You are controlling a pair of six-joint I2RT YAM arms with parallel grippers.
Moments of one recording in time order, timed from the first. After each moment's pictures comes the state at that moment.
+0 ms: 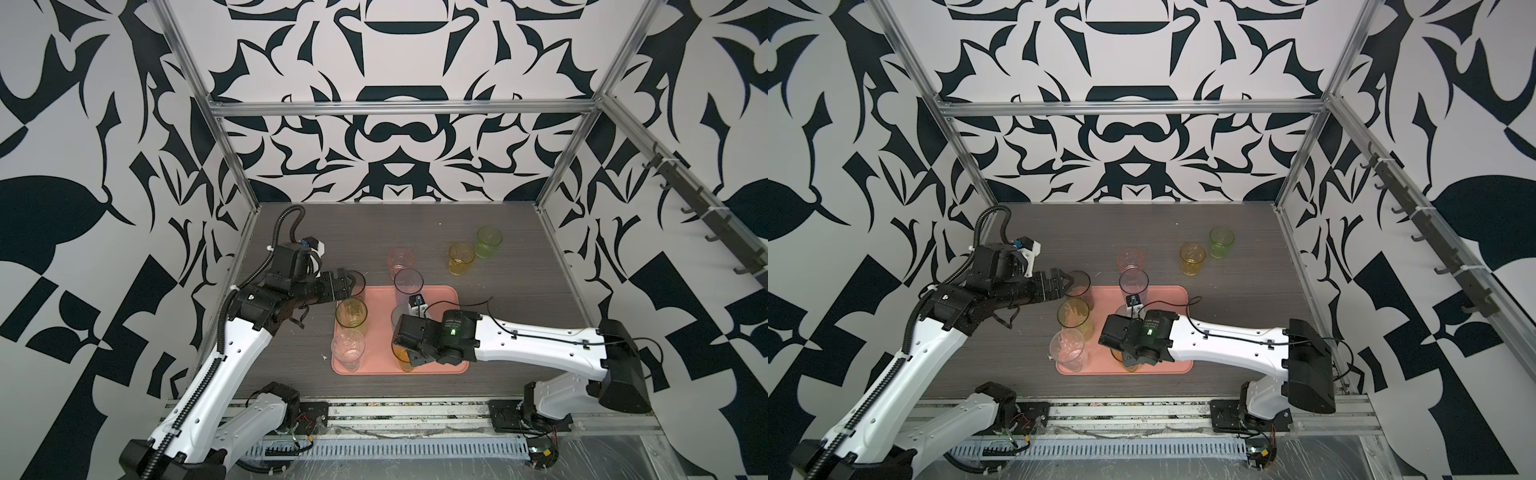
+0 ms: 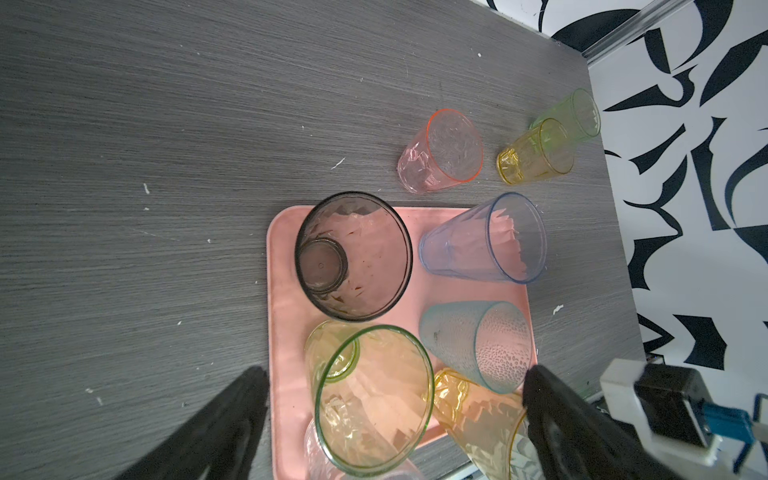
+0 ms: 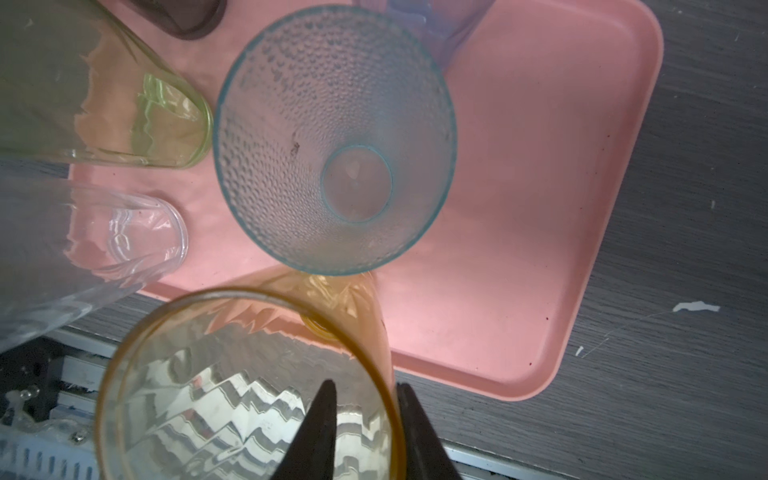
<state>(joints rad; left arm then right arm) -0.39 0.97 1.05 -0.87 0.22 -0.47 1.27 1.47 1.18 -1.01 0.27 0.99</state>
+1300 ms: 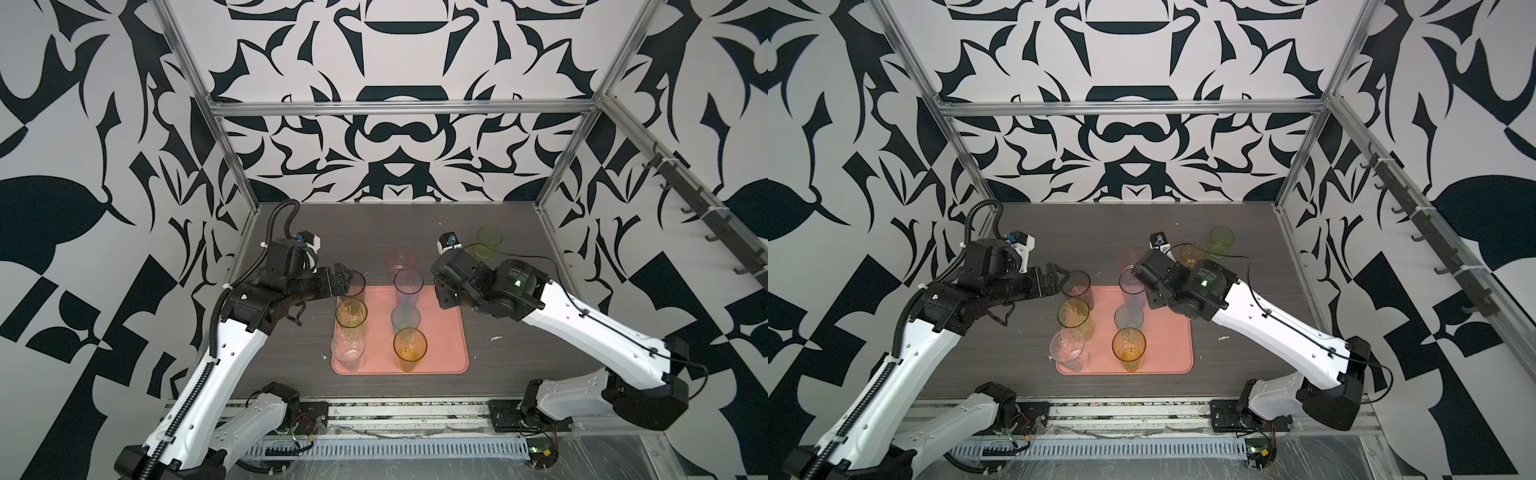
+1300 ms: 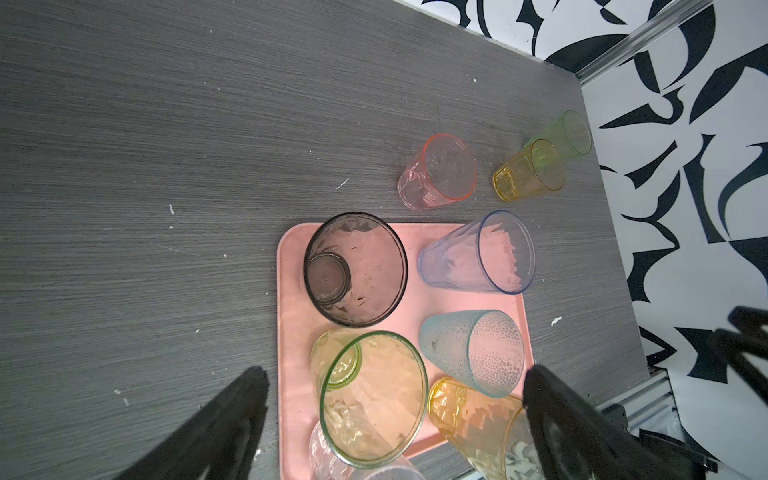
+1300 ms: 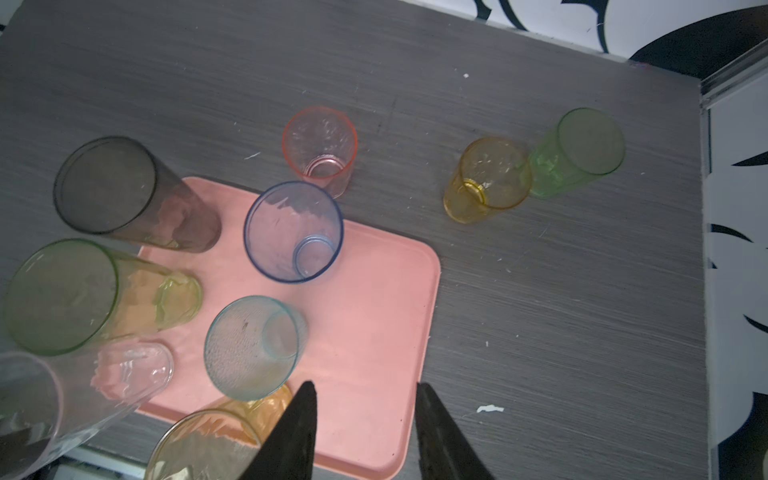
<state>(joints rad) -0.39 0.97 1.13 -0.91 0.18 -0.47 0.95 1.34 1.50 -1.17 0.44 0.58</state>
